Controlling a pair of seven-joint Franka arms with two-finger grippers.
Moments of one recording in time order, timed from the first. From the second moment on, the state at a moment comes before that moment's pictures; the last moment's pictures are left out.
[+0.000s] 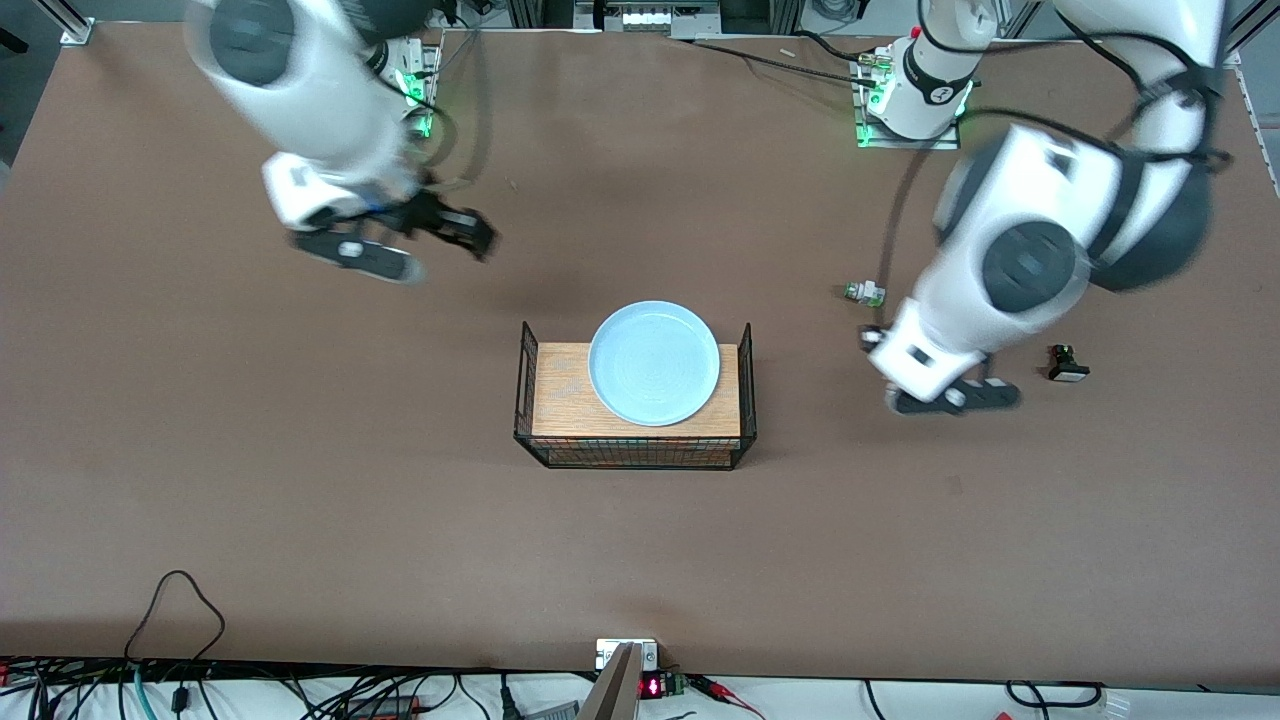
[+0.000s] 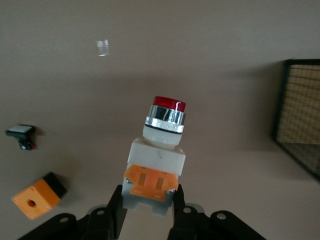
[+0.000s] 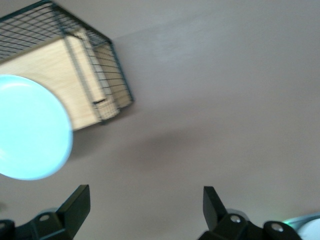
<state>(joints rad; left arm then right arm) -0.10 0.44 -0.19 -1.43 0.12 1.63 -0.32 0.64 0.20 -0.09 -1.59 0.10 1.78 0.94</state>
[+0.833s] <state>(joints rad) 0.14 0.59 -0.20 -1.92 0.12 2.33 -0.04 0.76 0.54 -0.10 -1.53 0.10 2.22 1.48</state>
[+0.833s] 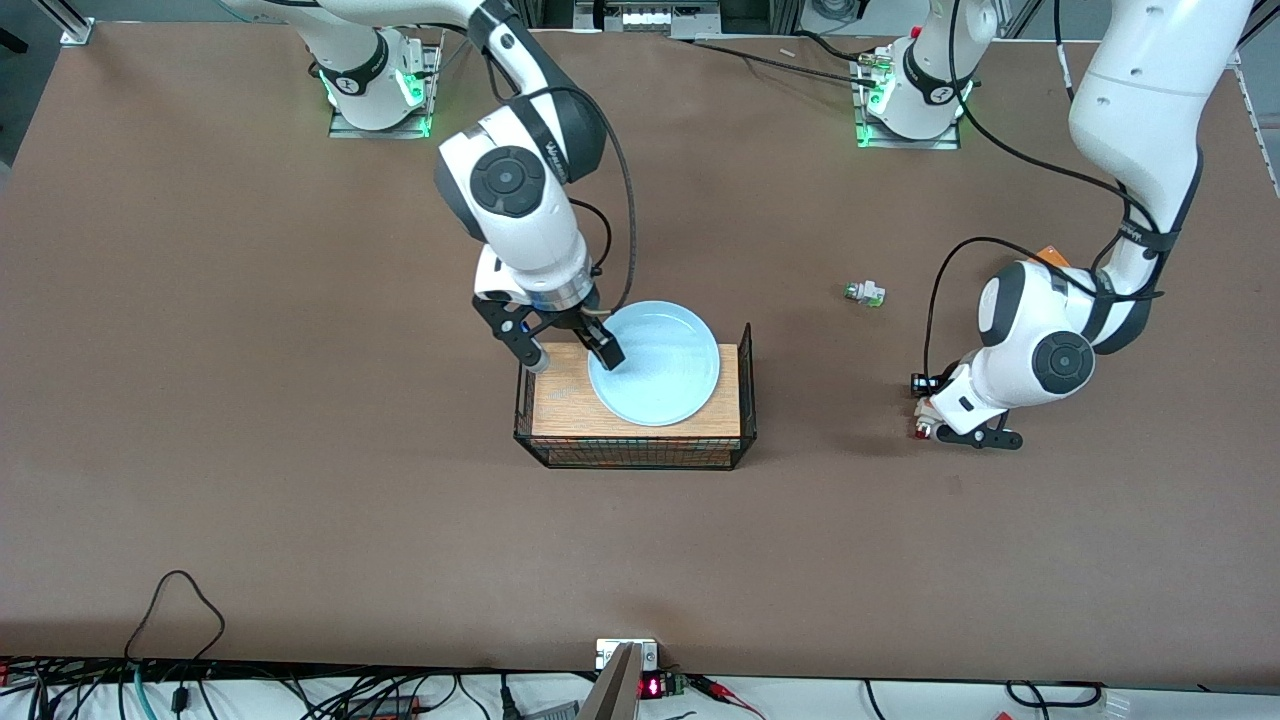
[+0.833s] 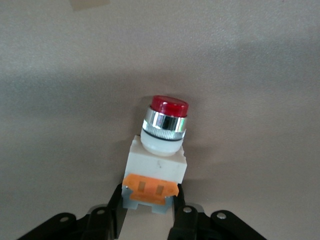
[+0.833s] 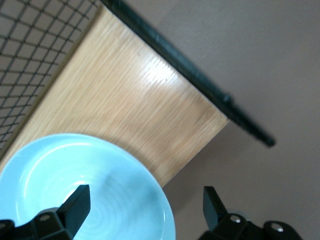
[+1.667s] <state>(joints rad) 0.15 0.38 -0.31 -1.62 0.12 1.79 -0.04 0.80 0.56 -0.09 -1.54 0.10 2.22 1.52</state>
